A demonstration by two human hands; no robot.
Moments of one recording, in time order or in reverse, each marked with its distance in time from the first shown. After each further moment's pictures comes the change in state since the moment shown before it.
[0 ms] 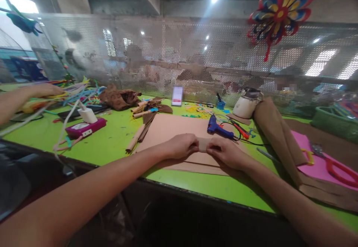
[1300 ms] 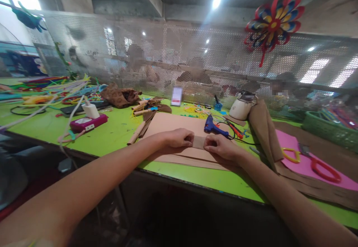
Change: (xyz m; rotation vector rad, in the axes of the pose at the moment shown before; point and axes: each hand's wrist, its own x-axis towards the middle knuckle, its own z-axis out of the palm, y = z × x) left_hand 0.010 -0.016 -0.008 -0.192 -0.152 0.016; right_hand 0.005 0.020 -0.001 0.119 -0.077 0.037
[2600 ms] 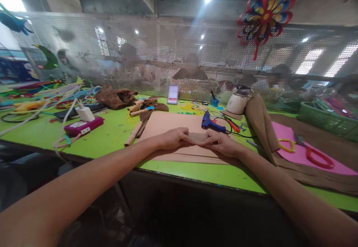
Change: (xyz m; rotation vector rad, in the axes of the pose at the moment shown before) left_hand -0.010 -0.005 0.010 0.128 0.116 0.222; right_hand -0.011 0.004 -0.001 0.080 -0.014 -0.166
